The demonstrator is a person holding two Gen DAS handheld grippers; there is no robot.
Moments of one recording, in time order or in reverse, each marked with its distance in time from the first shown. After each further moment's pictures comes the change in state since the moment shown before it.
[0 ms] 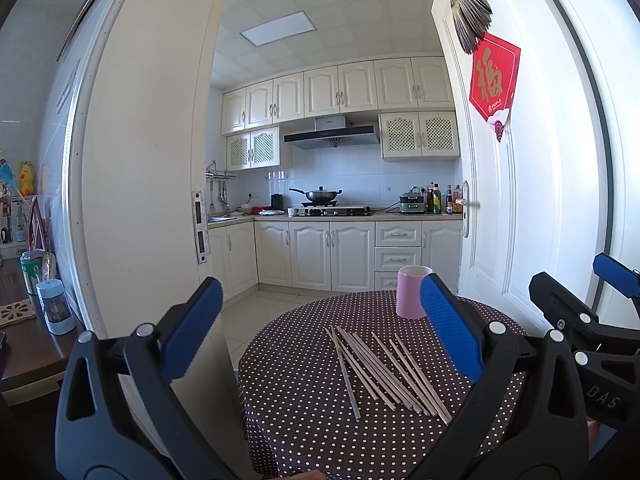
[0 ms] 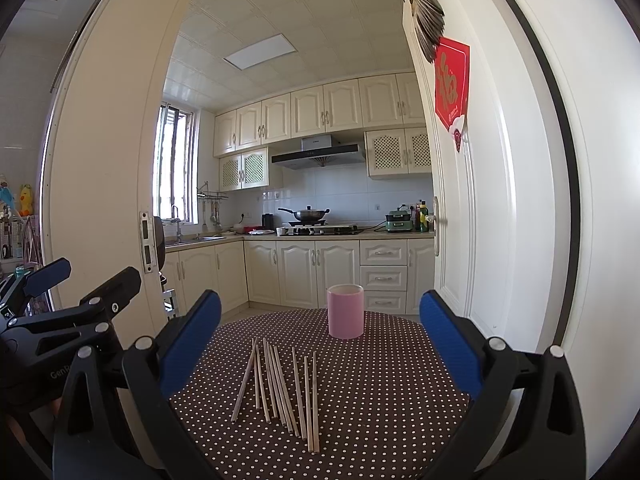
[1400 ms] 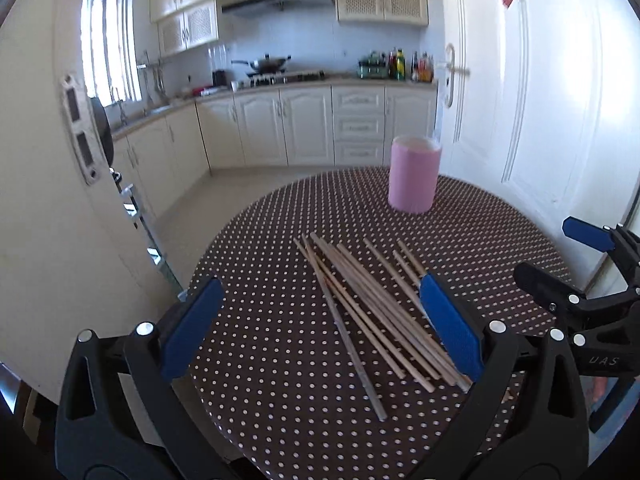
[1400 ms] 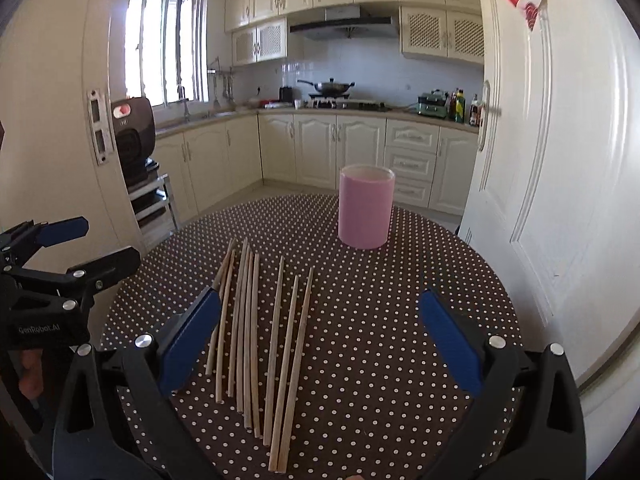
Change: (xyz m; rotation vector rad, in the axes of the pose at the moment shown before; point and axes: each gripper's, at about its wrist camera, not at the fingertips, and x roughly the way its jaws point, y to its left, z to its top) left arm 0.212 0.002 -0.052 0.092 0.542 -0.192; right arm 0.200 -0.020 -0.041 -0.072 0.523 0.116
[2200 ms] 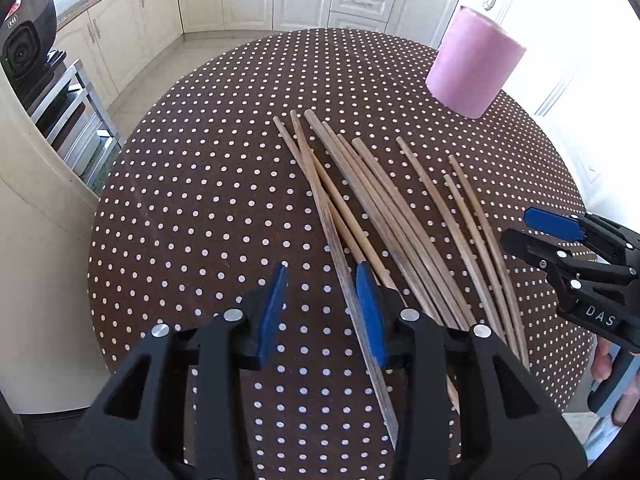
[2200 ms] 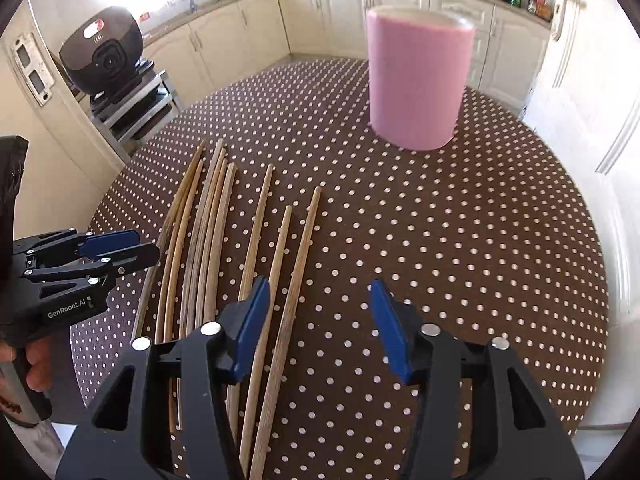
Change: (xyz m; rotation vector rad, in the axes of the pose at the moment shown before) left arm 0.146 0.019 -0.015 -0.132 0.490 -0.121; right arm 0.132 -0.020 0.009 0.030 0.501 0.143
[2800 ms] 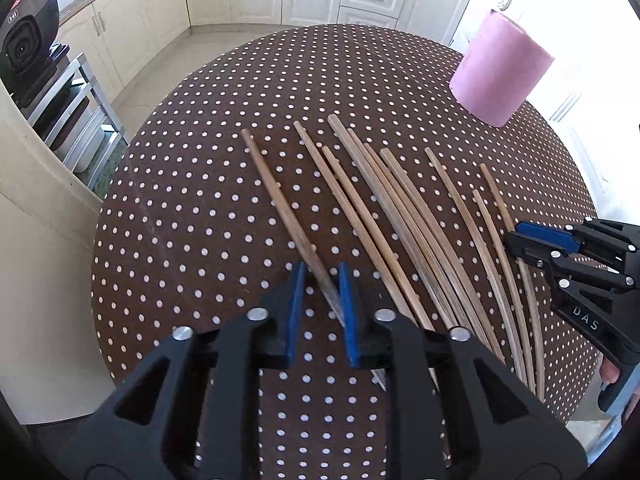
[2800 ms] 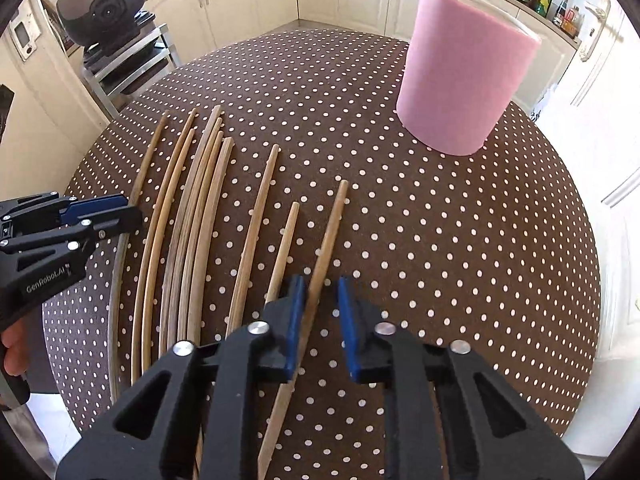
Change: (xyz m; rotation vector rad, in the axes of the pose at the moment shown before) left arm 0.021 0.017 0.030 -0.020 0.023 0.024; right arm 0.033 0.022 0.028 -0.106 0.109 -0.084
